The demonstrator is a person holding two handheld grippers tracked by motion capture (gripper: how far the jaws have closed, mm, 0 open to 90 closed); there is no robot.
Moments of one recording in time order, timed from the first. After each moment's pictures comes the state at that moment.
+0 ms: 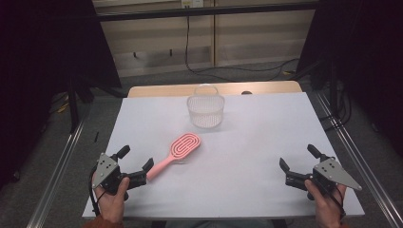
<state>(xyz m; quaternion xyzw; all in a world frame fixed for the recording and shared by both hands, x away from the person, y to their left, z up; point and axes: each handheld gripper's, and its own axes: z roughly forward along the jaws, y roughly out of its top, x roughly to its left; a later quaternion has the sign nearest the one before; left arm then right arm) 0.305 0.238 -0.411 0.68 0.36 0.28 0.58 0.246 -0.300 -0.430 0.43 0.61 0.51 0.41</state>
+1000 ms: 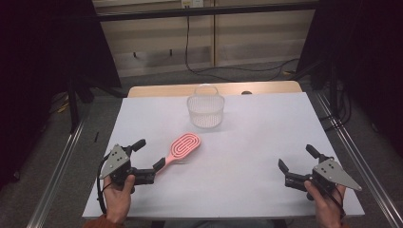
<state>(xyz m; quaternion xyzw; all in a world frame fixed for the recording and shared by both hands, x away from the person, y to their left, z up) 0.320 0.213 -0.392 0.72 0.27 0.21 0.60 0.245 -0.298 -0.429 0.42 0.62 0.52 0.41</state>
